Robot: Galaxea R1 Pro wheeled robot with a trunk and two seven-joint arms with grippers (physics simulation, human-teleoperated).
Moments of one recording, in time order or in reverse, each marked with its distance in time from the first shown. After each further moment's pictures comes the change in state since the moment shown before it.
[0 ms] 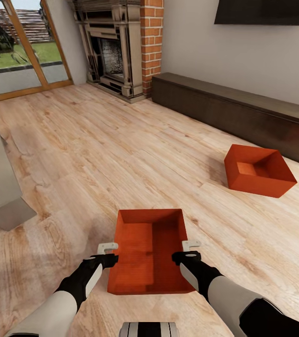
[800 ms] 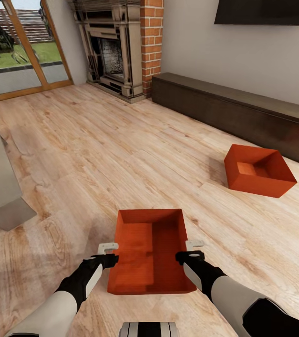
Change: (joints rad) left arm 0.000 -0.001 0.000 0.001 0.000 0.000 -0.006; right arm 0.000 -0.023 0.001 0.000 0.000 -0.012 0.001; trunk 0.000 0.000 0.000
